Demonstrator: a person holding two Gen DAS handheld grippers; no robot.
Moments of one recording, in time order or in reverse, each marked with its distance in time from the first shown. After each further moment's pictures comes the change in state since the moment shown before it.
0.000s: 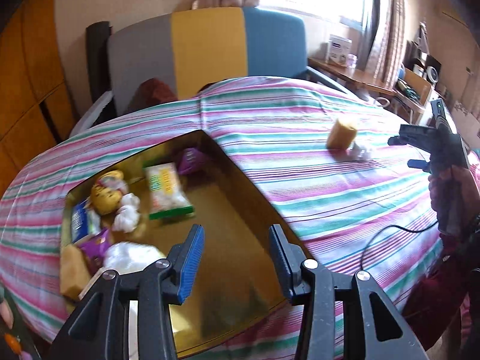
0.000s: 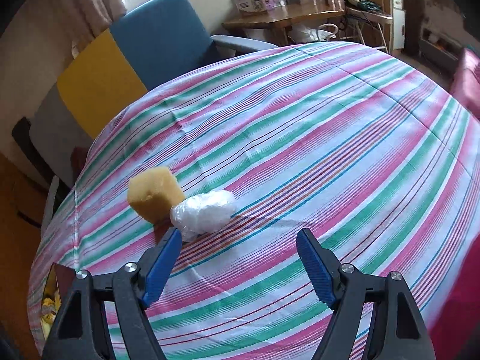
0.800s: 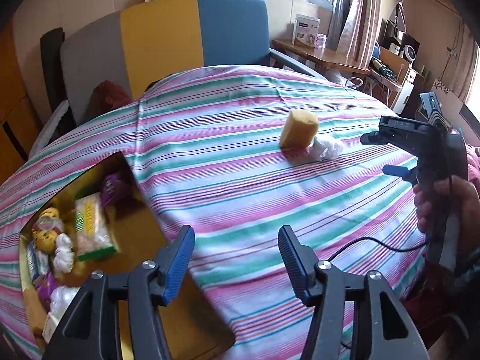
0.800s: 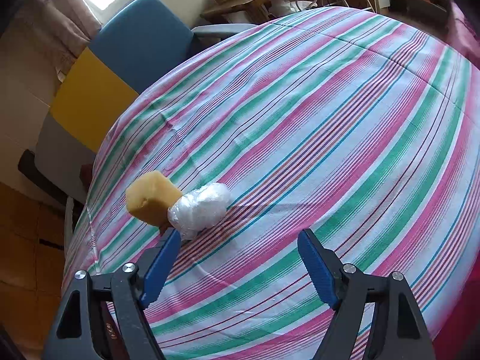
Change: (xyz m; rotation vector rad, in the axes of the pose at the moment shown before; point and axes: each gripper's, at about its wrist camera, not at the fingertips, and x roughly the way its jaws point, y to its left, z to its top) left arm 0.051 -0.079 0.050 0.084 0.081 -0.113; right arm 0.005 -0.023 -0.001 0.144 0.075 0.087
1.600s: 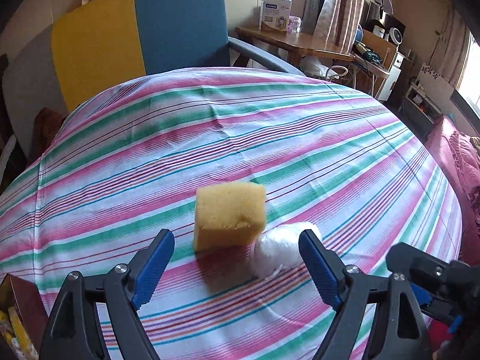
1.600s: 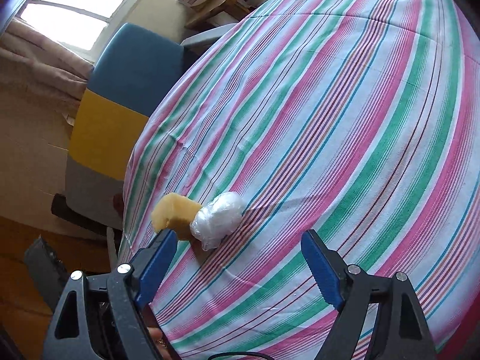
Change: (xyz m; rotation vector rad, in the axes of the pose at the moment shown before) left arm 0.155 -0.114 0.136 0.096 0.050 -0.062; right arm -0.002 -0.027 0.009 0.211 0.014 0.168
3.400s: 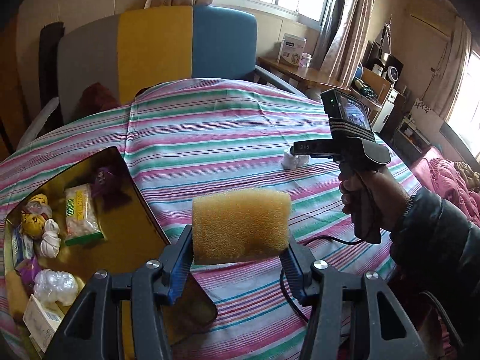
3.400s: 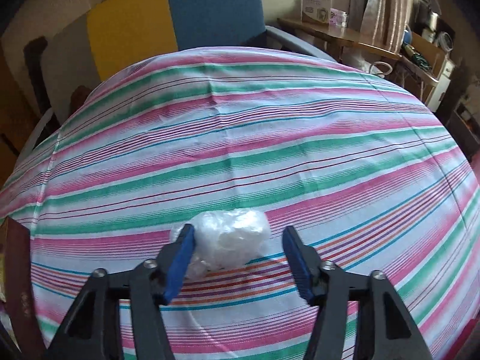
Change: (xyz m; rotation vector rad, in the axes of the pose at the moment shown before) left arm -0.188 0.094 -0.182 -0.134 -0.141 -0.038; right arm 0.102 0.094 -0.031 -0.781 -0.005 -0.340
